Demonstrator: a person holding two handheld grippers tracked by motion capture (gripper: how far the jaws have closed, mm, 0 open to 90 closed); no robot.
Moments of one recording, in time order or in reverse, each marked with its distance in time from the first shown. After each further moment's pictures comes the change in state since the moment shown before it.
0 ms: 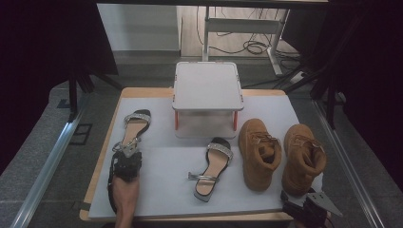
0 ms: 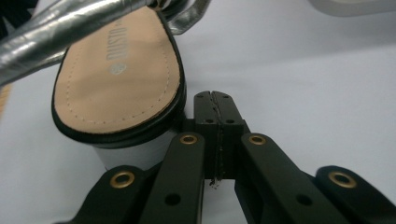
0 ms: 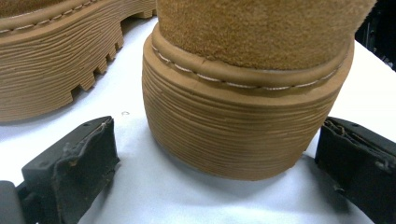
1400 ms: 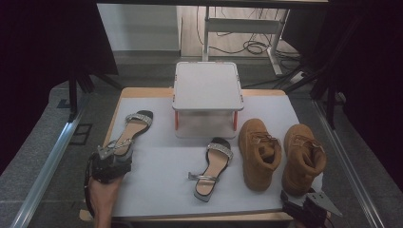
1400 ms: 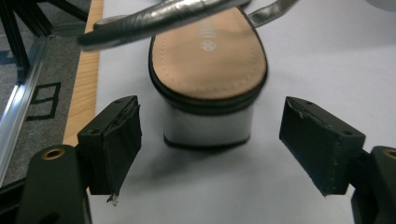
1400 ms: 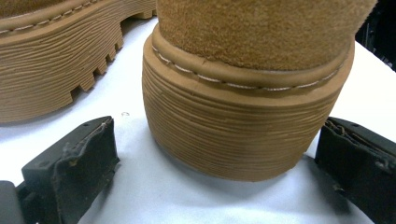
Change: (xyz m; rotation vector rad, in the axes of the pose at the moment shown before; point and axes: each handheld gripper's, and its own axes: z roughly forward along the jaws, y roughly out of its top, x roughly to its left) left arm 0.059 -0.010 -0.009 -0.002 -0.017 -0.026; right arm 0.000 0.000 0.000 -0.002 -0.002 0.001
